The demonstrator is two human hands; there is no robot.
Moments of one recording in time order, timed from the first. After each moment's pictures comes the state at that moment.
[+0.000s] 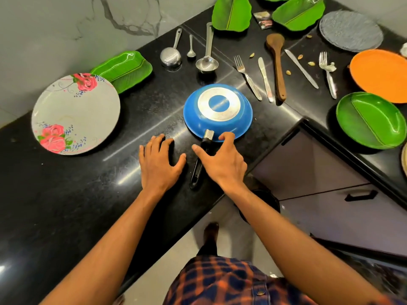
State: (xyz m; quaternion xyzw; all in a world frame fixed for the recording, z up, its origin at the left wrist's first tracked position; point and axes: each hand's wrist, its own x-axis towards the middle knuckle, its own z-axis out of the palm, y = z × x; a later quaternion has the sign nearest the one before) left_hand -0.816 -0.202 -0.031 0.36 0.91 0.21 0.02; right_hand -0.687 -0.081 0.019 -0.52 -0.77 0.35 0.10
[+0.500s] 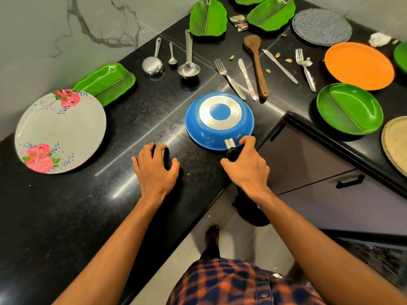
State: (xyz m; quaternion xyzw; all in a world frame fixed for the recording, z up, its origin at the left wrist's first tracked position) left_hand -0.810 -0.190 -0.026 0.34 0.90 0.26 0.02; right_hand -0.626 -0.049 0.018 -0.57 -0.76 0.30 0.09
